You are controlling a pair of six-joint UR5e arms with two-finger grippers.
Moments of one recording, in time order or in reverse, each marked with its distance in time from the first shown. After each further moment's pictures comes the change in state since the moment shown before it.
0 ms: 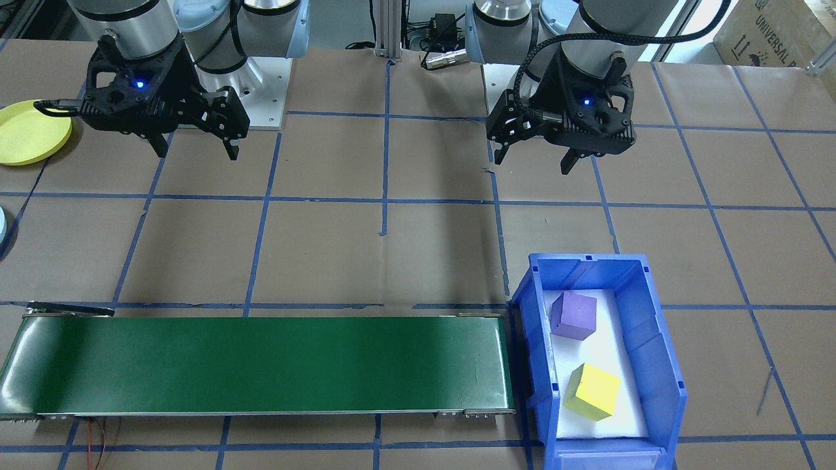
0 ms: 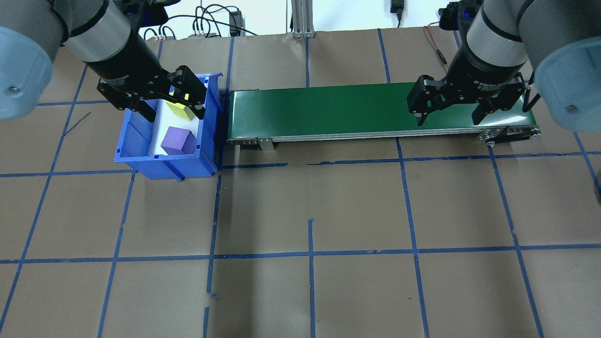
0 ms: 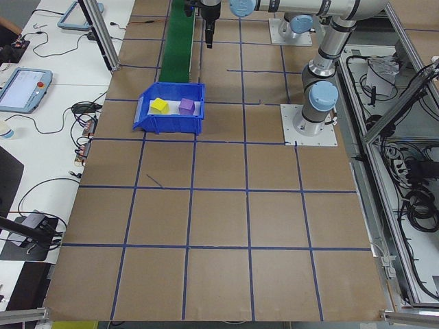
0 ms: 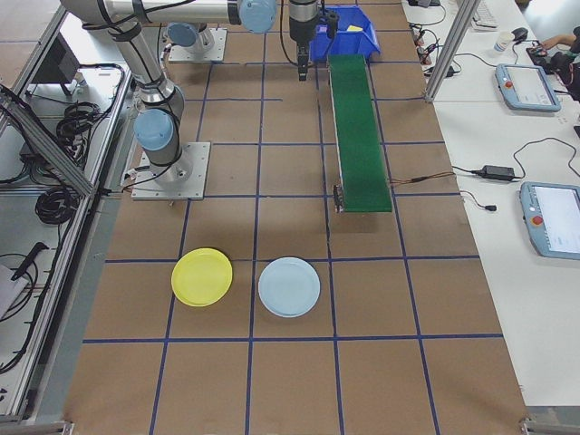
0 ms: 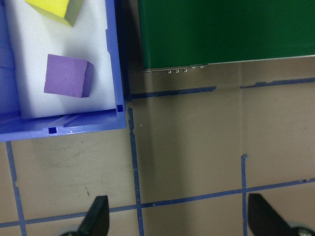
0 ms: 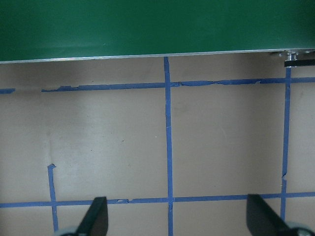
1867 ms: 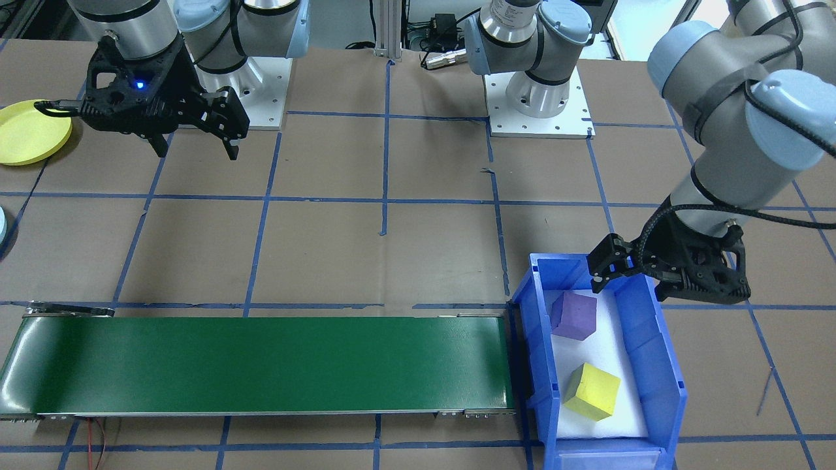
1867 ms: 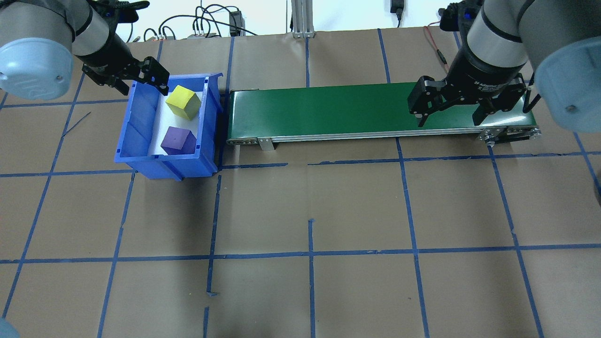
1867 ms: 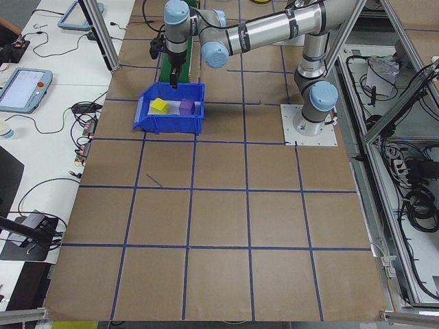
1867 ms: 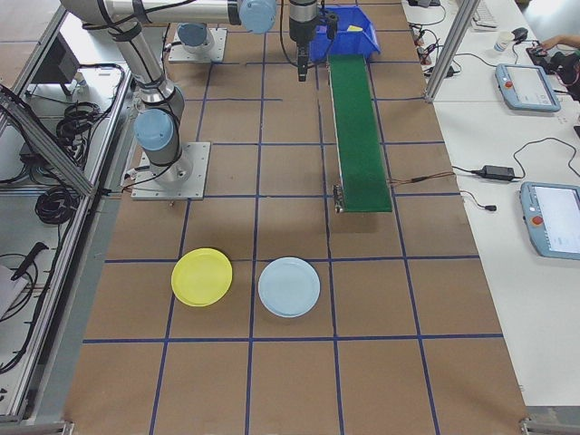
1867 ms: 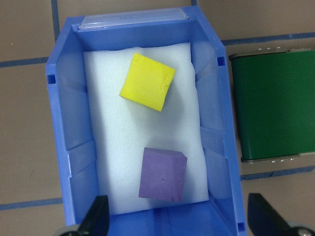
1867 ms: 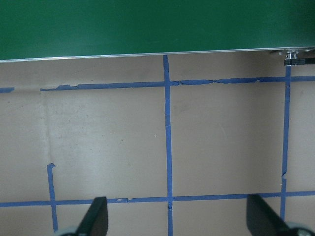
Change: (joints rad) left arm 0.238 -0.262 -0.012 0.360 0.007 0.271; right arm -0.001 0.000 0.002 0.002 0.000 0.000
